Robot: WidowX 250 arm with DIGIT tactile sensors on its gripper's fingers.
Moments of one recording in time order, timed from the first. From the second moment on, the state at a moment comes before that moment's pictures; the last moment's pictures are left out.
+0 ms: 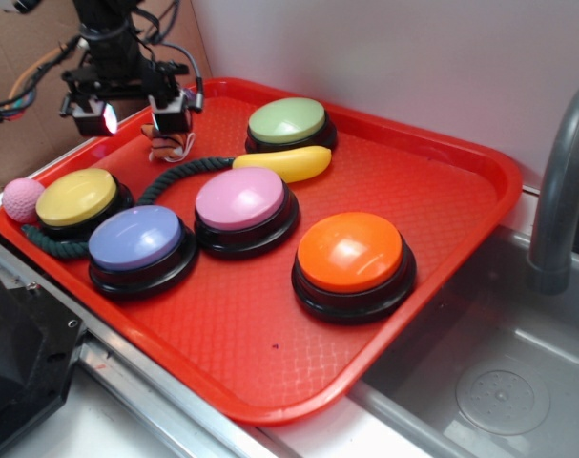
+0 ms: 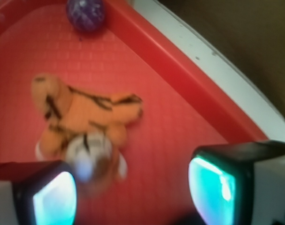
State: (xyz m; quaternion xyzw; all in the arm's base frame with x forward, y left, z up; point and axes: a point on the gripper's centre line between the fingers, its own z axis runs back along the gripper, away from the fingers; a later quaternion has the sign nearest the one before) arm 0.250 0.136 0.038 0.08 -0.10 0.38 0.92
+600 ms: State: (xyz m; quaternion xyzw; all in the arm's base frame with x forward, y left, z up) arm 0.268 0.141 0.013 0.06 -0.14 0.35 0.92
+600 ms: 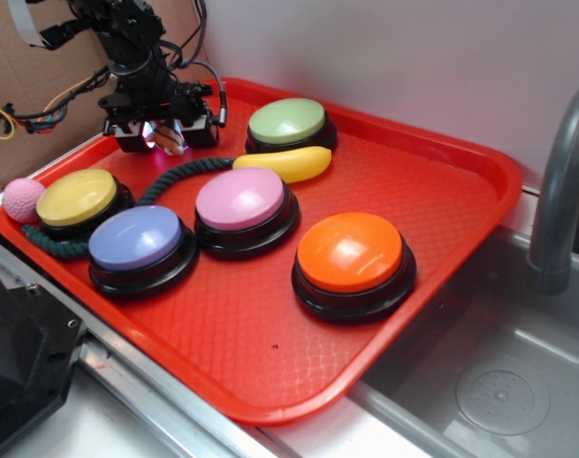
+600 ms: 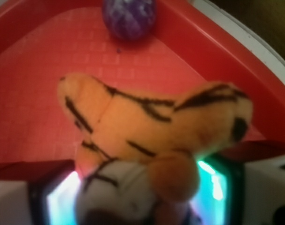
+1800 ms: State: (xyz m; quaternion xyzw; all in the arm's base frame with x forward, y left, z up) arm 0.218 0.046 0.140 -0.02 -0.01 0.13 0.99
